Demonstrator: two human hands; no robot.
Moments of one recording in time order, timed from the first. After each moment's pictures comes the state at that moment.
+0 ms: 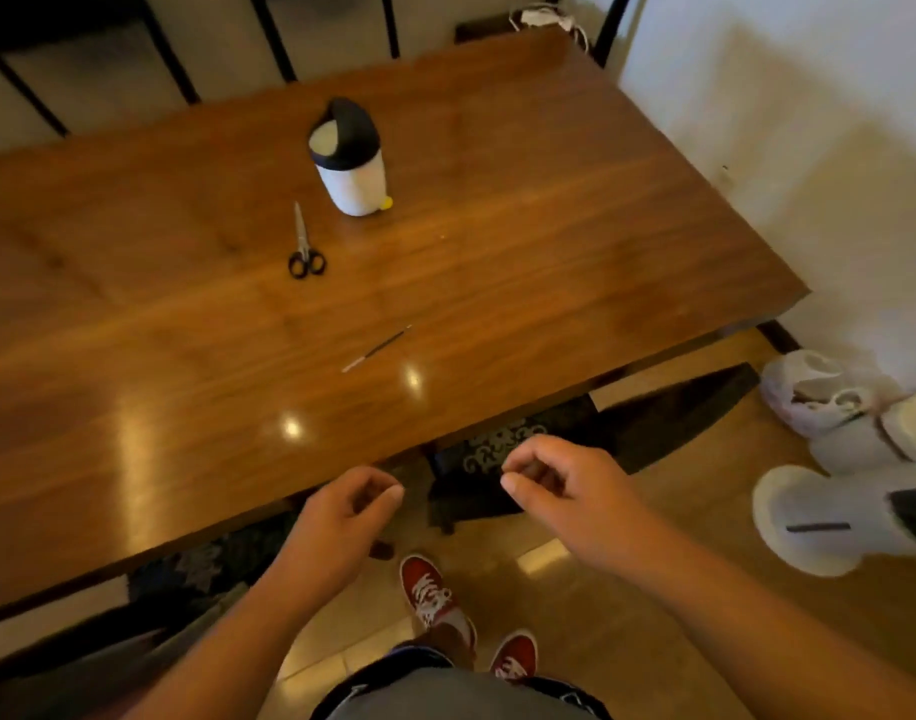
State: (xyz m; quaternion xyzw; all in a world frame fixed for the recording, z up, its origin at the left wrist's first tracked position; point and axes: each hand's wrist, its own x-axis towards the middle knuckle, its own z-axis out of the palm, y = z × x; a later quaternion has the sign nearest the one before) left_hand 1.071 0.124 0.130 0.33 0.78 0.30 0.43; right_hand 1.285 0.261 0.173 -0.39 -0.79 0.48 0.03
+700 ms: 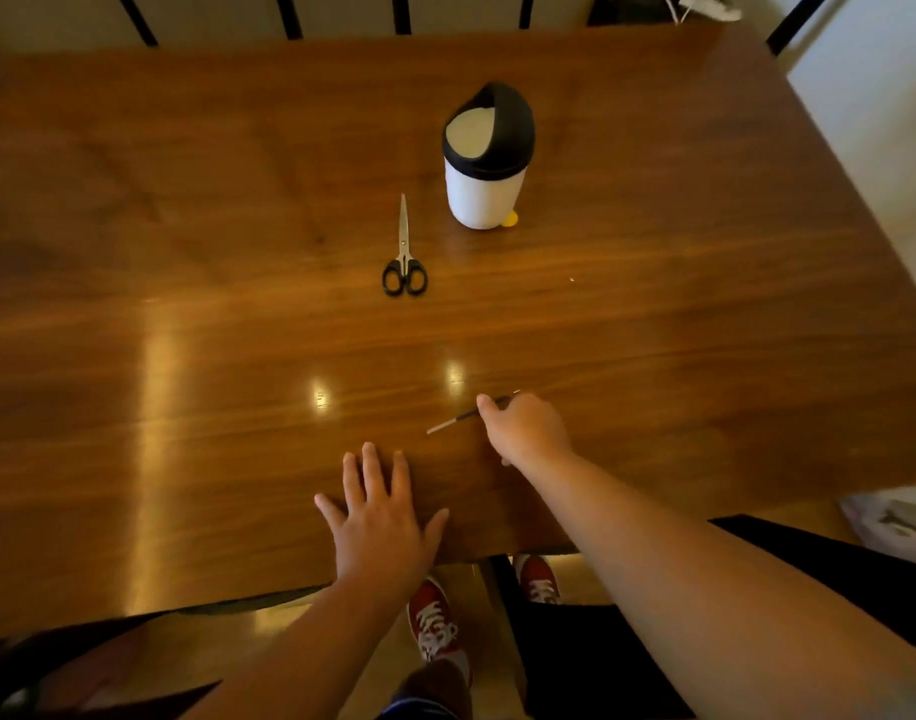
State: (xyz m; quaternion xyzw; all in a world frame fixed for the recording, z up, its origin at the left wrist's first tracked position) left_hand 0.966 0.188 0.002 0.35 0.91 -0.05 0.22; right_hand 1.009 0.376 0.044 -0.56 -0.74 0.33 -0.17
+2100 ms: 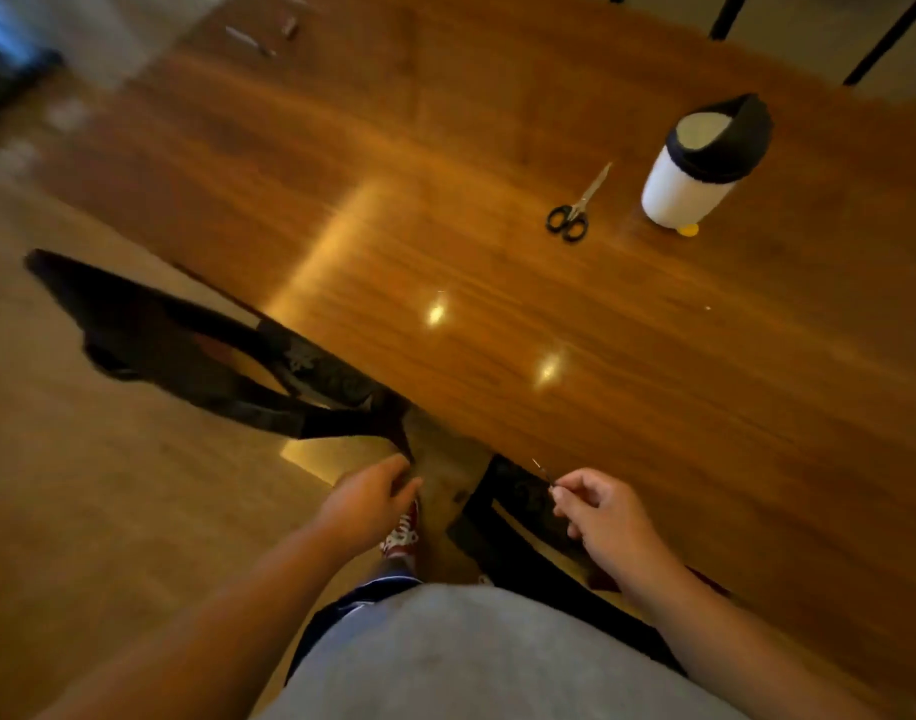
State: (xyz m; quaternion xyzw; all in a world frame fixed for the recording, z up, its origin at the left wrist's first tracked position) left_hand 1.110 0.103 0.025 0.07 0.90 0.26 0.33; right_hand 1.177 0.377 0.095 -0.29 -0.75 0.53 -0.27
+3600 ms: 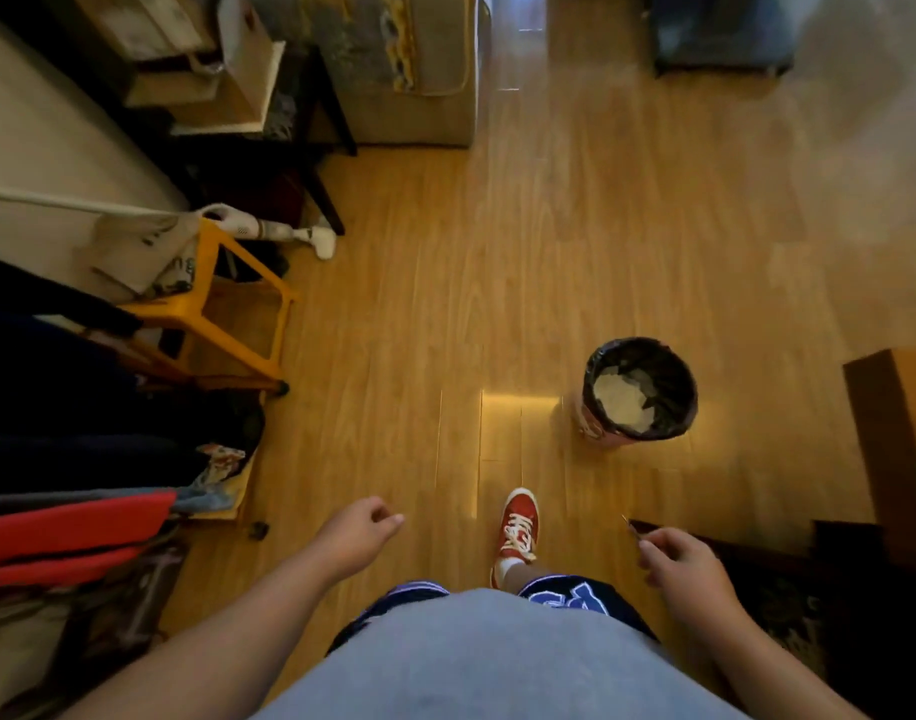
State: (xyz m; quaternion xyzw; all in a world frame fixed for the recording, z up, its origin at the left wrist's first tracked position) left_hand 1.188 -0.585 -0.027 -0.55 0.67 0.46 0.21; right_hand 0.901 -0.328 0.007 0.09 -0.87 0.25 -0.42
